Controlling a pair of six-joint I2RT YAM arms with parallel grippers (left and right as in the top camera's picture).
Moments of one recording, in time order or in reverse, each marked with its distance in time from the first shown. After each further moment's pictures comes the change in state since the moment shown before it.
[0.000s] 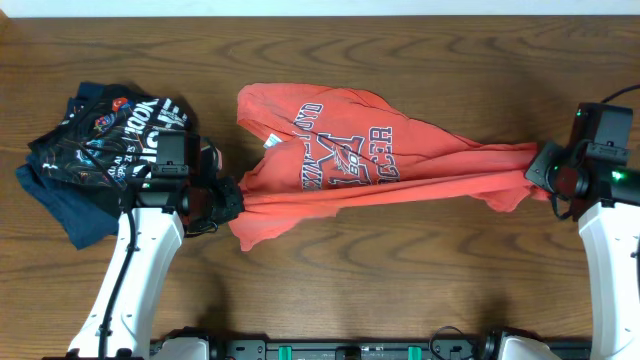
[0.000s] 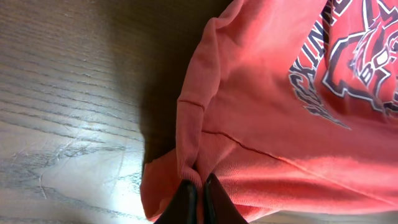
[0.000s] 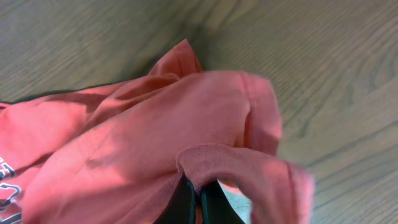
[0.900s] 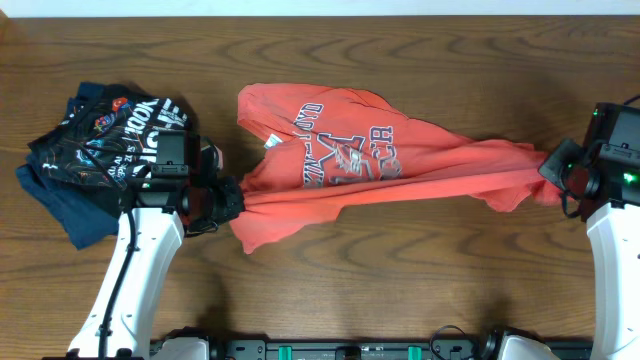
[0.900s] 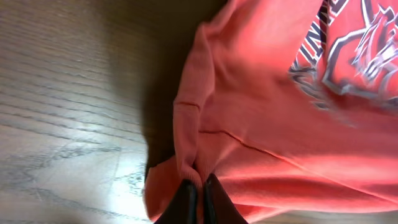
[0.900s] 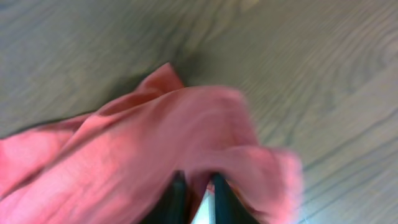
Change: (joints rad) left arm 0.000 0.000 0.000 0.003 0.010 0.000; right arm -0.066 0.000 0.000 0.042 0.046 0.035
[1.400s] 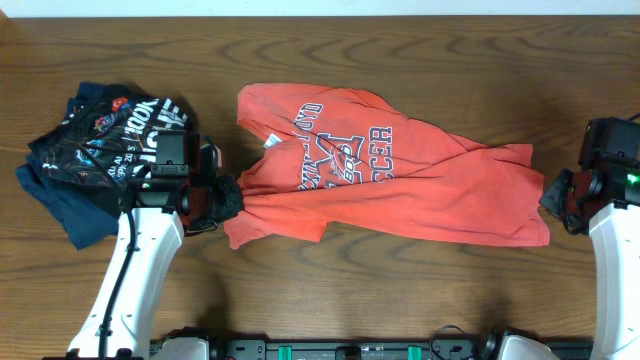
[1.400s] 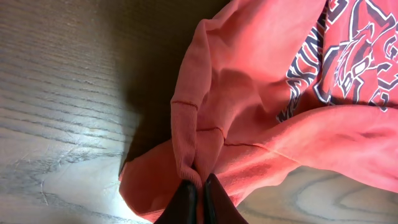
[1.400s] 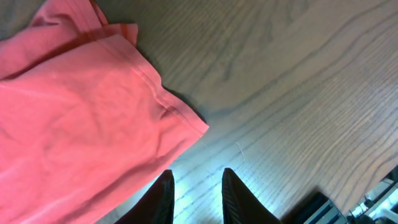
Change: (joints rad) left arm 0.001 0.000 0.000 0.014 -0.014 0.000; right arm -0.014 0.000 -0.002 -0.261 0.095 -0.006
